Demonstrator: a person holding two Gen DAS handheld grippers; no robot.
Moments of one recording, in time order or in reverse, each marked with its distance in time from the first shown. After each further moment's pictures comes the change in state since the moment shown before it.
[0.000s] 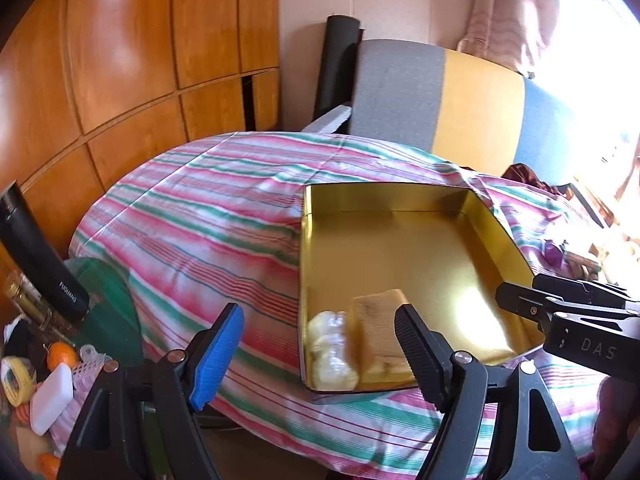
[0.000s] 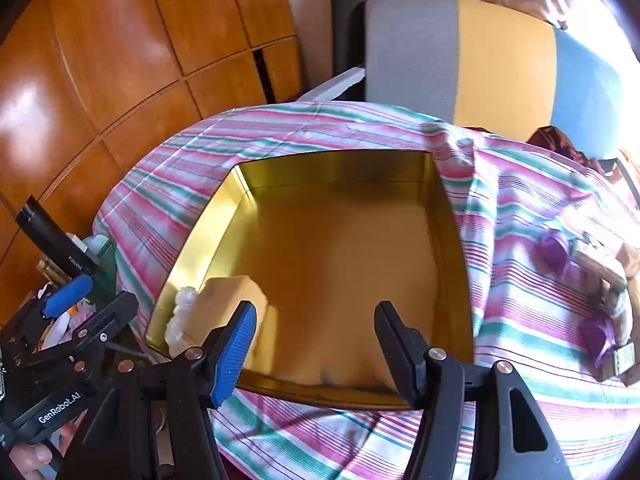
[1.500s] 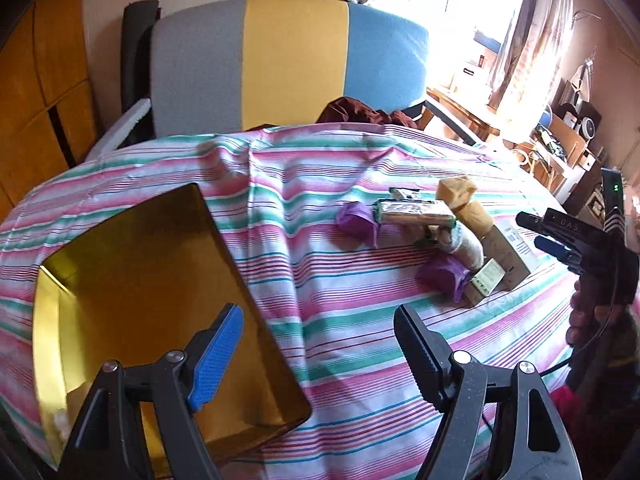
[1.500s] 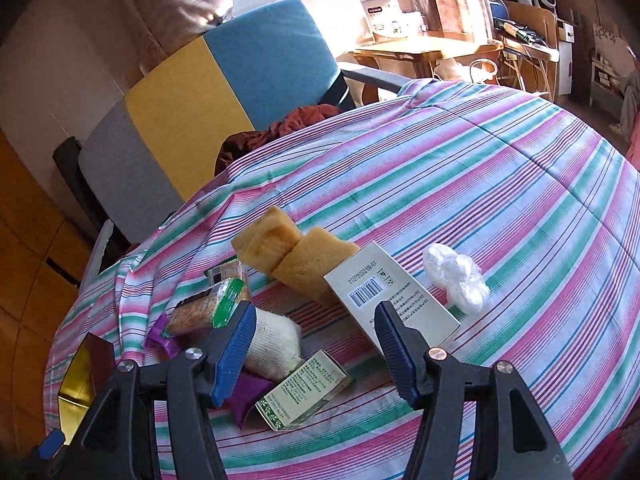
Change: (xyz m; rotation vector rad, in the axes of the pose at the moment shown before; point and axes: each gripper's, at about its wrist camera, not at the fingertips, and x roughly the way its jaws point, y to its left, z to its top) left arm 0.043 -0.259 0.043 0.317 0.188 -0.448; right arm -0.109 -0.356 -0.072 0.769 -0.214 -0.374
